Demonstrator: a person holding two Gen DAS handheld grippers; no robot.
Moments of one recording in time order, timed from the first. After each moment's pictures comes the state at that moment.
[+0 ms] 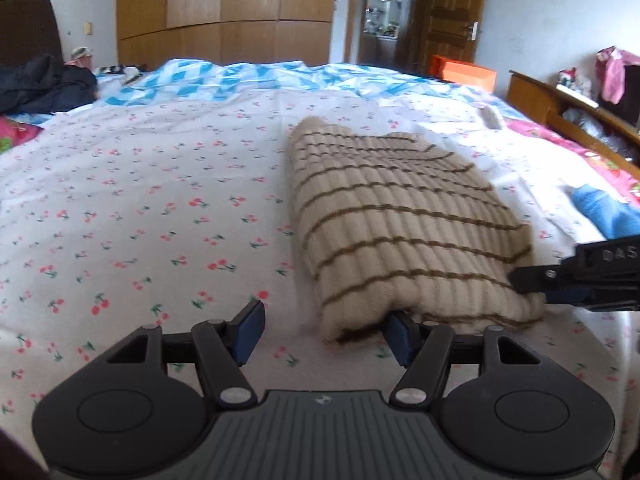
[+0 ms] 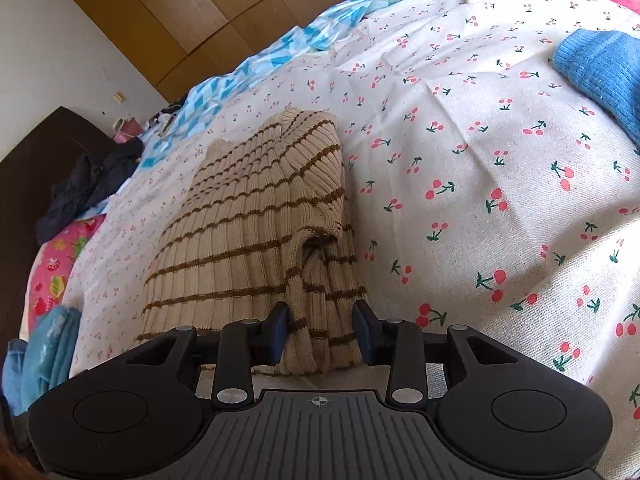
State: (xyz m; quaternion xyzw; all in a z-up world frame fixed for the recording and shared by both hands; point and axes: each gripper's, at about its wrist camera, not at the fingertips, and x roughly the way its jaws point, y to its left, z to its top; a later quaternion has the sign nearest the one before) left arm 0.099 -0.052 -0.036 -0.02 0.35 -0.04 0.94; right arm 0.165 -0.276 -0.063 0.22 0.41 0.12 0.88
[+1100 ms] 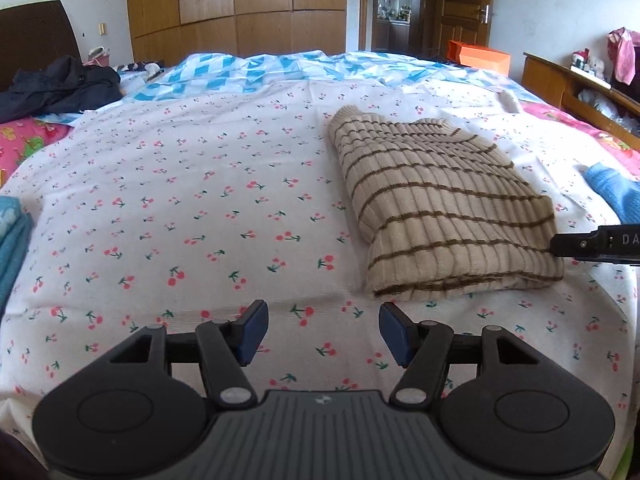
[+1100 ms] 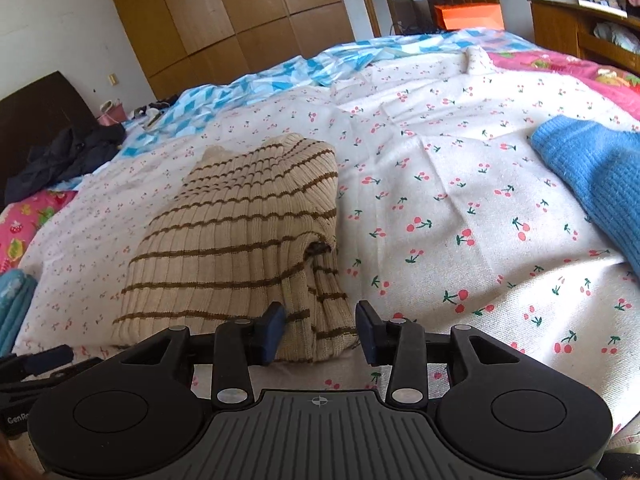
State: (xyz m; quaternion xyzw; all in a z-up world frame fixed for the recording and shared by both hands) left arm 0.065 -0.027 -0.023 0.00 0.37 -0.02 0.93; right arm 0.125 -0.249 -0.040 0.11 0.36 0.07 0.92
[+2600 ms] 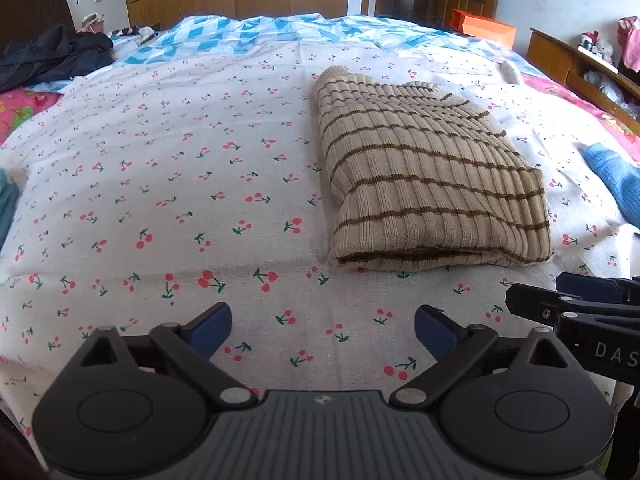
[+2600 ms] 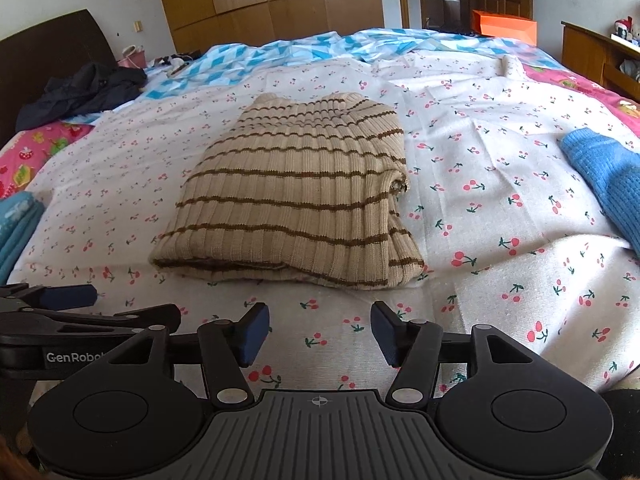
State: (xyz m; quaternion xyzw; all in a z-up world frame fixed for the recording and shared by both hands) left arm 0.068 -0.048 -0.029 -0.01 0.42 -0.02 0.91; right arm 0.089 -0.194 -0.041 0.05 0.39 0.09 0.92
